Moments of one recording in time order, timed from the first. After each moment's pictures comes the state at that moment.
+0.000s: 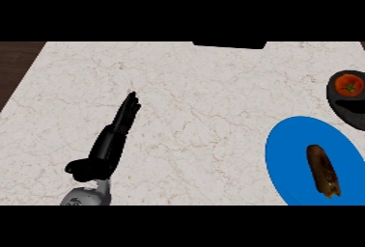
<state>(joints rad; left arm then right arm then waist) -0.08 0.02 -0.18 -1.56 -0.02 0.01 -0.10 -0.79 -0.64 -0.70 -0.21 0.76 -0.28 -0.35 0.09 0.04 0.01</state>
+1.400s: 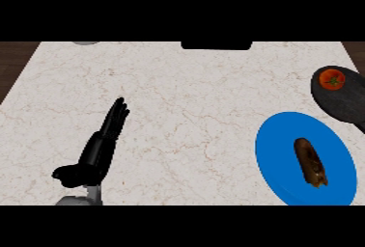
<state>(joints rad) -0.02 0.04 -0.14 -1.58 0.00 0.01 -0.12 -0.53 -0.79 -0.92 -0.19 0.43 0.35 -0.78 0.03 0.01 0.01</state>
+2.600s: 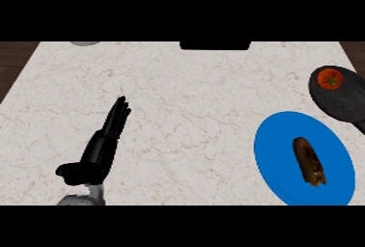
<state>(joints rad) -0.03 0.02 -0.14 -1.58 -0.02 0.02 -0.09 -0.44 -0.80 -0.80 -0.22 0.41 0.26 -0.85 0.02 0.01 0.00</state>
